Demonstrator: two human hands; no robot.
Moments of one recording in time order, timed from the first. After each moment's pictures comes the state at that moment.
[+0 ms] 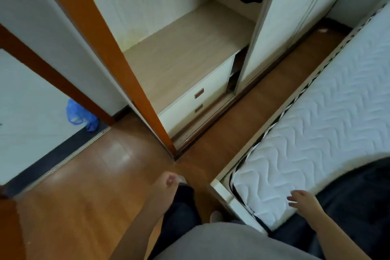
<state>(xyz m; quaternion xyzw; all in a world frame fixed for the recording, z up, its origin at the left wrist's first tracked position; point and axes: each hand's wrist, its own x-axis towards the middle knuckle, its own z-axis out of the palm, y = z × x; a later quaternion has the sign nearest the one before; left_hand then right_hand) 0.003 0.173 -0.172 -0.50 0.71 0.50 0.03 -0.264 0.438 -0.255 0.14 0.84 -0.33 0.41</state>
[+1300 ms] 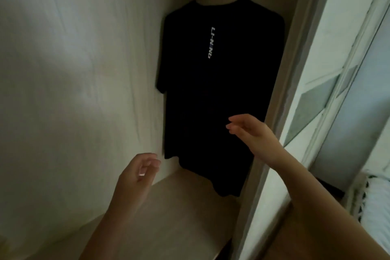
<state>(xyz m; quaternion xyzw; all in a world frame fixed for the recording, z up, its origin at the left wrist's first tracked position) -0.468 -0.197 0.076 -0.31 0.71 0.45 -0.44 -0.692 -0.066 0.156 -0.54 0.69 -0.48 0.07</state>
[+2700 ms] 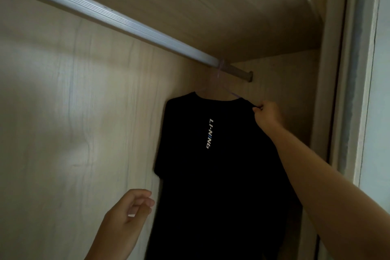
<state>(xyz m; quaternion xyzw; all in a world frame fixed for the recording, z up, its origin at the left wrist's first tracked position) -0.521 -0.328 0.181 -0.22 0.72 0.42 -0.51 -0.816 -0.234 0.387 -0.34 0.79 -0.49 -0.15</state>
